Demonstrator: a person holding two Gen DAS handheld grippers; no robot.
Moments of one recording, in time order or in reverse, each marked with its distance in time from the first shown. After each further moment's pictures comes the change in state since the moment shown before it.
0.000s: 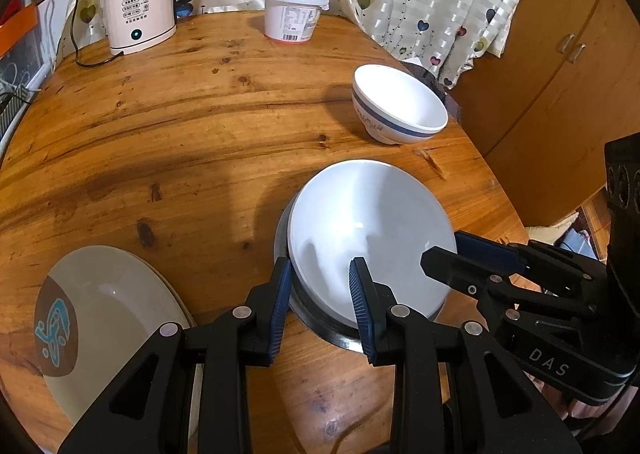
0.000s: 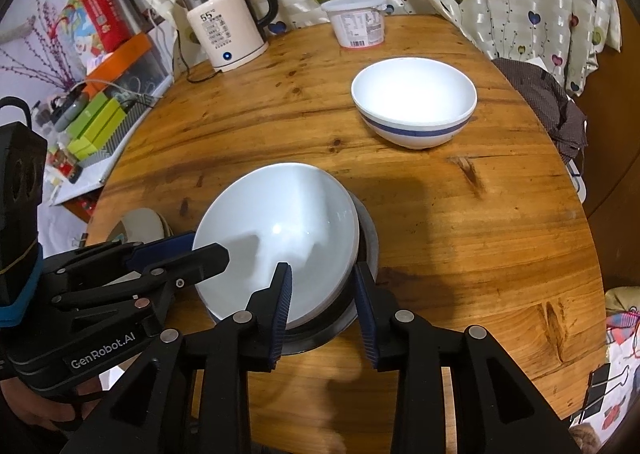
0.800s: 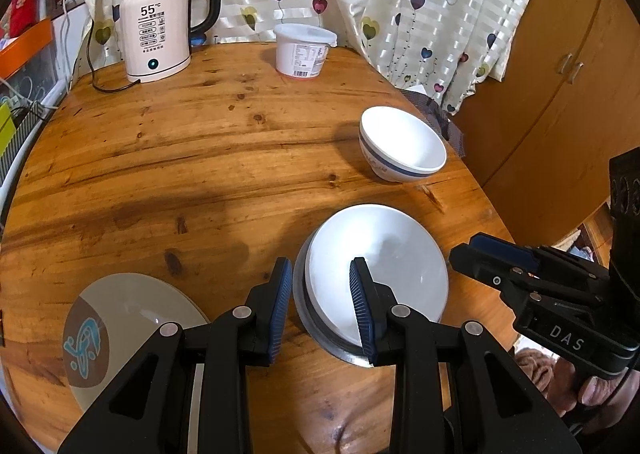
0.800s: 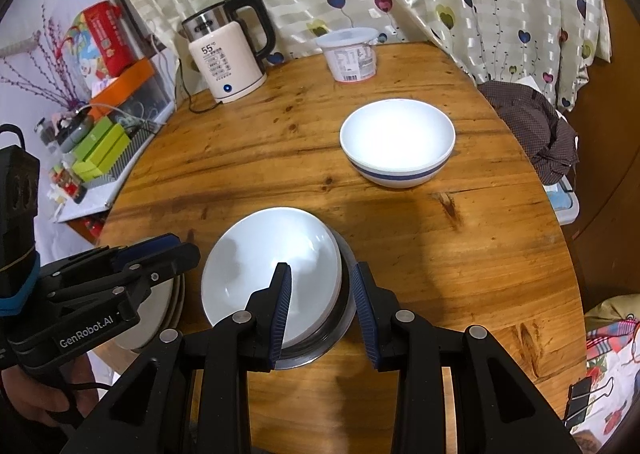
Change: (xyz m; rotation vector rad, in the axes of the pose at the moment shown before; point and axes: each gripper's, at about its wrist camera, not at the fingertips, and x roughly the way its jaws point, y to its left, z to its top) left arm -0.026 0.005 0.013 -0.006 -0.090 0.024; right arm -0.026 -0.007 0.013 0.013 -0.082 -0.001
